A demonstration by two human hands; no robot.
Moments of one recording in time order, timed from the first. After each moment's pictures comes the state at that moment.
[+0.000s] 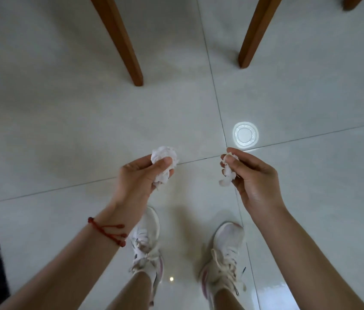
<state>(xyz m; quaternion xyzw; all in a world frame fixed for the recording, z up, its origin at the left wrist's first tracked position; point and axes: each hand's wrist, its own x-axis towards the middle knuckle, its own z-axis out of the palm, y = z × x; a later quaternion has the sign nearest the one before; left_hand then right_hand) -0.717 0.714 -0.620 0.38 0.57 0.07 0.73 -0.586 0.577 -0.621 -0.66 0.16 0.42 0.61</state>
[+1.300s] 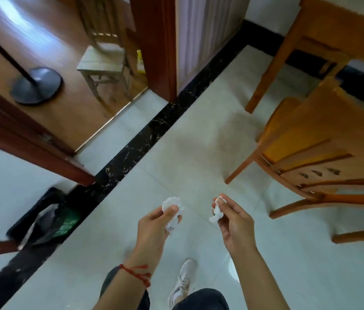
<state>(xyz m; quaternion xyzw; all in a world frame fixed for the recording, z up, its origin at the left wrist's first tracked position) -0.902 0.631 -0.149 0.07 0.62 0.44 0.65 -0.740 0.650 -0.139 -0.60 -0.03 0.62 0.50</state>
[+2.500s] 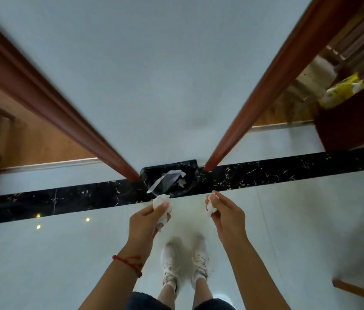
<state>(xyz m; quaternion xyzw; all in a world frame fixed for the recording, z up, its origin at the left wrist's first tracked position) -1.391 0.483 -0.222 -0.15 0.67 0.59 0.42 -1.289 0.620 -0.211 -0.59 -0.27 0.74 0.18</state>
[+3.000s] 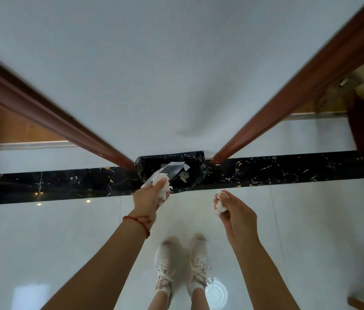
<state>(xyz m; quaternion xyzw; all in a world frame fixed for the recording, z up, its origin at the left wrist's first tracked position) -1.451 0.556 -0.366 -0.30 0.64 0.59 0.39 -1.310 0.668 -0.329 -0.61 -0.25 0.73 0.15</state>
